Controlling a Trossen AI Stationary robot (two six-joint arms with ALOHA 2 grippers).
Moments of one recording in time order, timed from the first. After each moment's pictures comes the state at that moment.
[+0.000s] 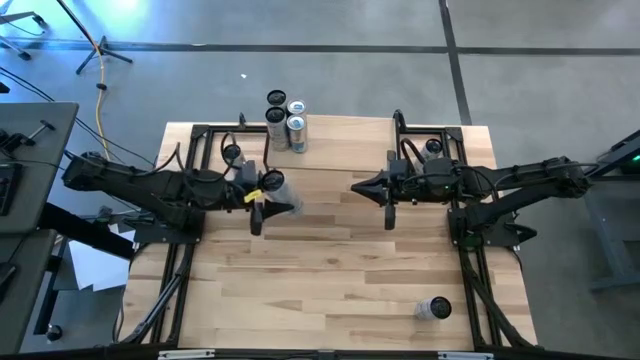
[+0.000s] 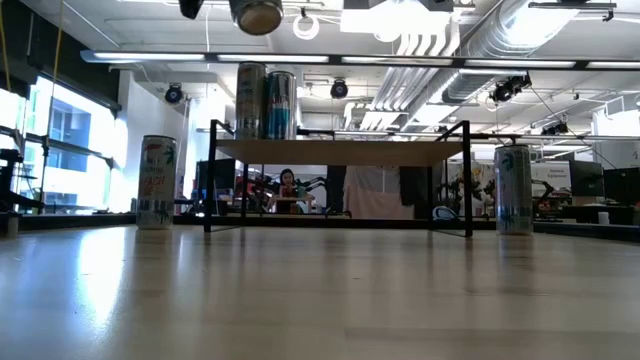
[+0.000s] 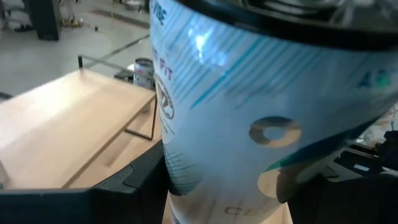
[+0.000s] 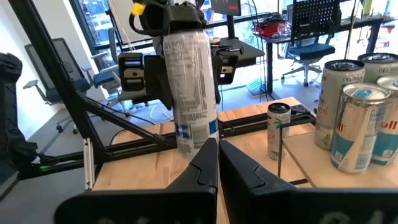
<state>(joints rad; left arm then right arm) -0.21 0.99 0.88 -0.10 -0.38 -0.30 0.13 1.11 1.01 -0.01 0.20 0.19</state>
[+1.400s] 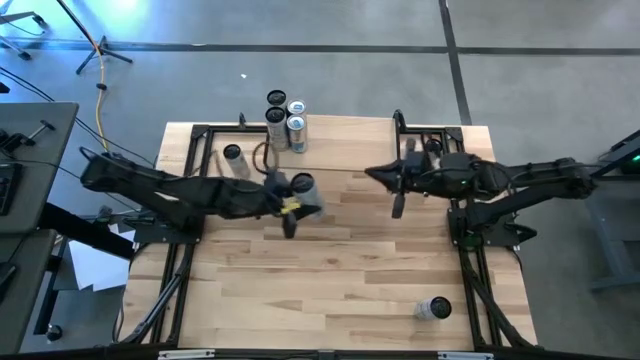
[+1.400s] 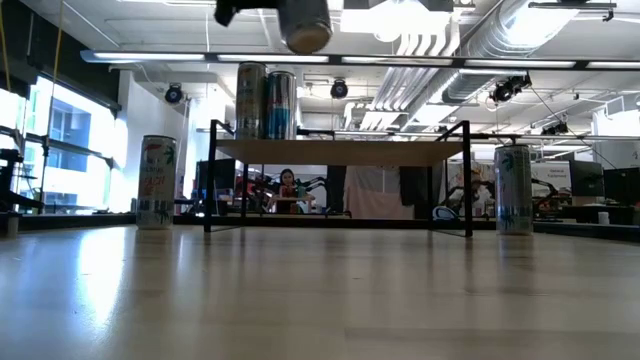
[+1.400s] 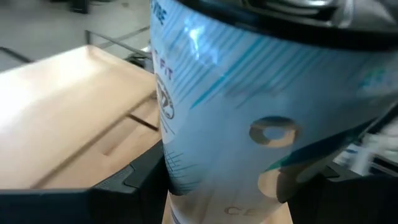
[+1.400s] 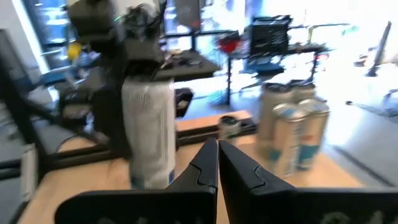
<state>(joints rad) -0.20 1.29 1.07 -0.12 -0.49 -0.43 0.13 1.01 1.01 -0.09 0.37 0.07</state>
